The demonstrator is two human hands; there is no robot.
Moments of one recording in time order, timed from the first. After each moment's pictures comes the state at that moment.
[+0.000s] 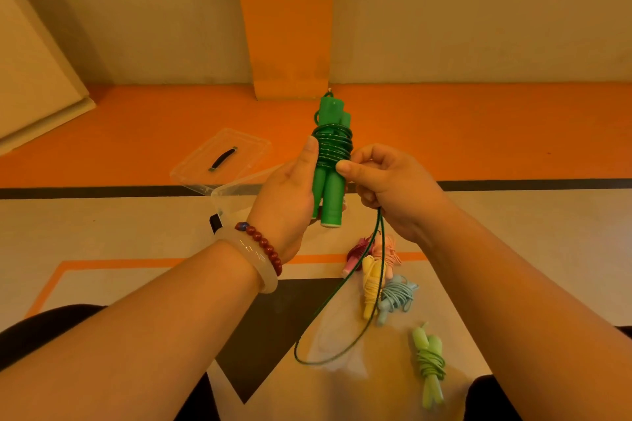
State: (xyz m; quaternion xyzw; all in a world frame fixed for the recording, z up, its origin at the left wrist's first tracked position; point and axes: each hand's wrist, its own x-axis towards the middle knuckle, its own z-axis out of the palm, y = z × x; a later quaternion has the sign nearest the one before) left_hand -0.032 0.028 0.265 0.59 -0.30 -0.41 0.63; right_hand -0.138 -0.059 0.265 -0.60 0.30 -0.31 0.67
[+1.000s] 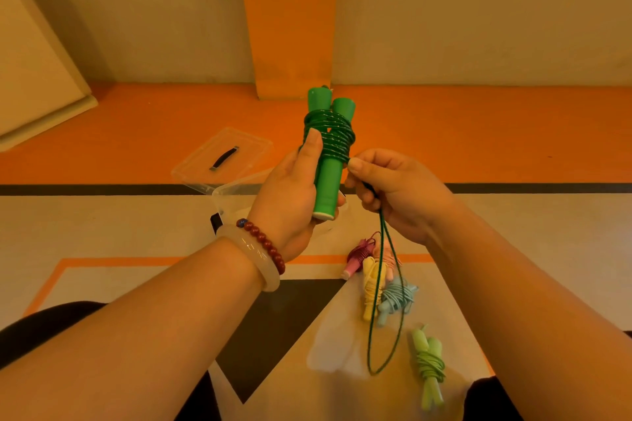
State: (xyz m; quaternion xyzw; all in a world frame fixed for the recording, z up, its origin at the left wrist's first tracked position) left_hand -0.031 0.029 0.275 0.51 -0.28 -0.46 0.67; right_hand -0.142 -0.059 0.268 -0.59 0.28 -0.27 0.71
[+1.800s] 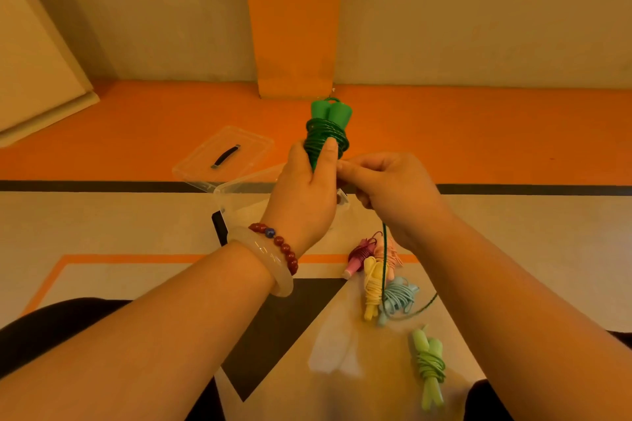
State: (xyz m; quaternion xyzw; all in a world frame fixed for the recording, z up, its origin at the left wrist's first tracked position) left_hand -0.026 0.022 0.260 0.70 -0.42 -0.23 0.54; right_hand -0.132 -0.042 0.271 -0.69 0.36 -0.31 0.55
